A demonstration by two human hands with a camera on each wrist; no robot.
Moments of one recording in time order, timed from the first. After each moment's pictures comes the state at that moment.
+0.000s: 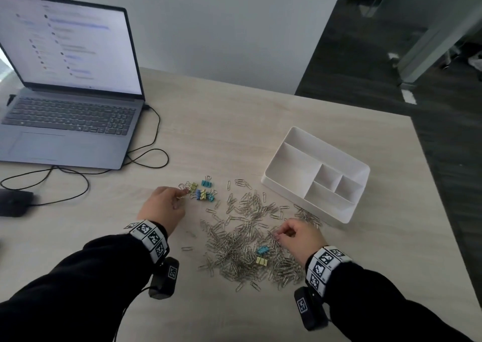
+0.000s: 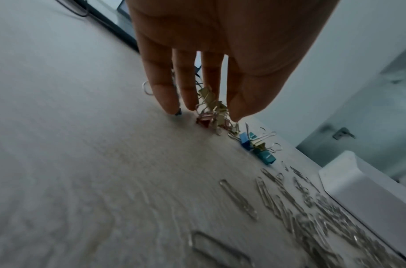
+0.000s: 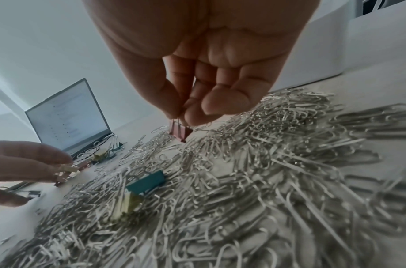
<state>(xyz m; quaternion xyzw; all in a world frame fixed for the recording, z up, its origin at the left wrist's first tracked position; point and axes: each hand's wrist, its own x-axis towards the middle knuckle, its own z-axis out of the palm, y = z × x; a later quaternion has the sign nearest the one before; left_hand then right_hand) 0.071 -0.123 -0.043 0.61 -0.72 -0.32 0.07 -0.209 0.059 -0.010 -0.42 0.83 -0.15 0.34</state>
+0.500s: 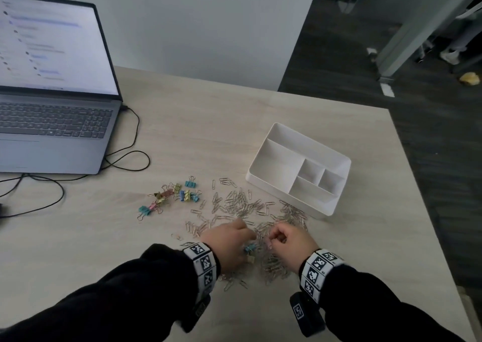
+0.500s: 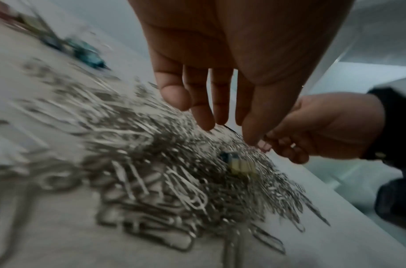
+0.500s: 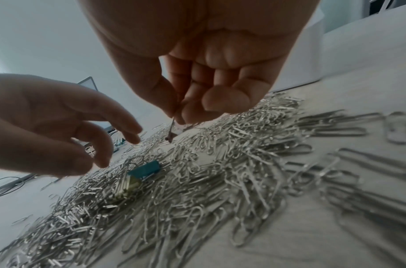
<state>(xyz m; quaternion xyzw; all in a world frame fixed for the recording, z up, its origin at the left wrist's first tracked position) -0.042 -0.024 -0.015 0.27 -0.90 -0.31 -0.13 -0.212 0.082 -0.009 -0.42 0.82 -0.15 0.37</state>
